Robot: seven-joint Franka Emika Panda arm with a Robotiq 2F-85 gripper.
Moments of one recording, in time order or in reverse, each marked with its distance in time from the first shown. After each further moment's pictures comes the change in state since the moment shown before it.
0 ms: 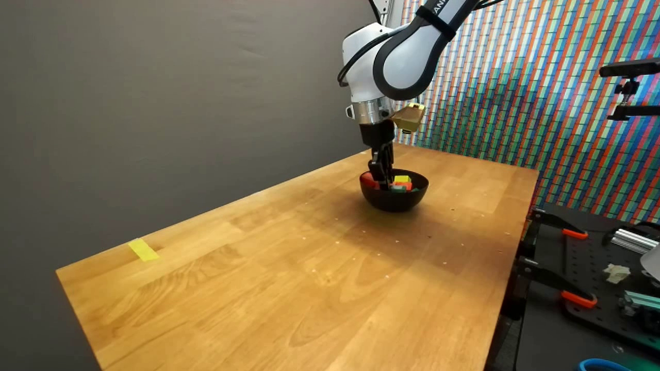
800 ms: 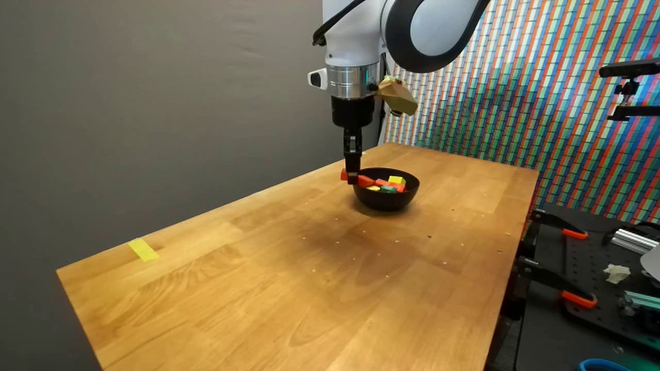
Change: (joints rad) arm 0.143 -0.141 0.104 -0.066 -0.131 0.098 -0.008
